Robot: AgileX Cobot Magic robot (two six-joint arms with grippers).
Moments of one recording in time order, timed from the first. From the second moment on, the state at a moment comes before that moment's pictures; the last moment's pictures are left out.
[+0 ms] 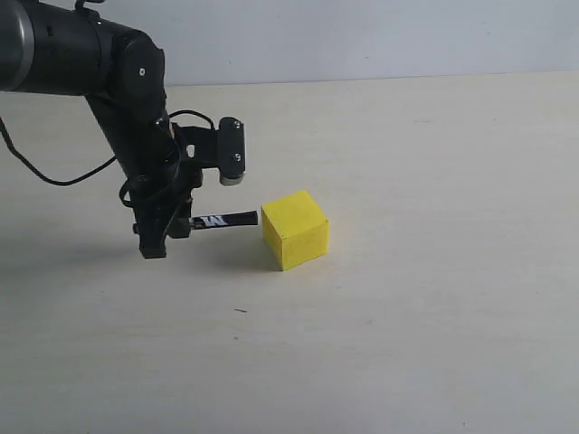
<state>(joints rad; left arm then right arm) -0.55 1.99 -1.32 0.01 0.86 1.01 -0.01 0.01 -0.01 0.18 0.25 -0.07</state>
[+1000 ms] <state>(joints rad) -0.57 2.09 -1.42 0.11 0.89 0.97 -0.01 0.01 -0.01 0.18 0.25 -0.07</state>
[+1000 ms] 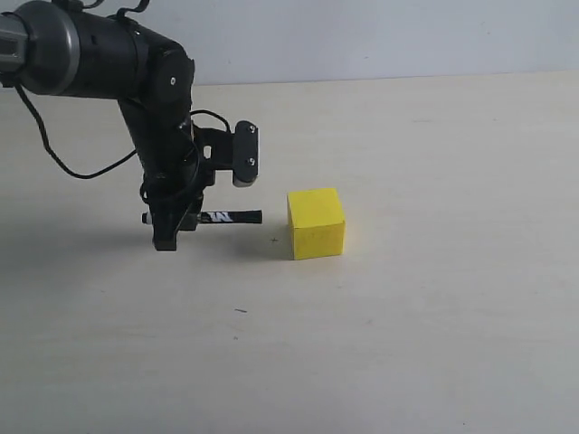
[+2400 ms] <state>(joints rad) -0.70 2.20 -1.63 0.06 0.93 1.02 -0.01 0.01 -0.01 0.18 0.25 -0.07</state>
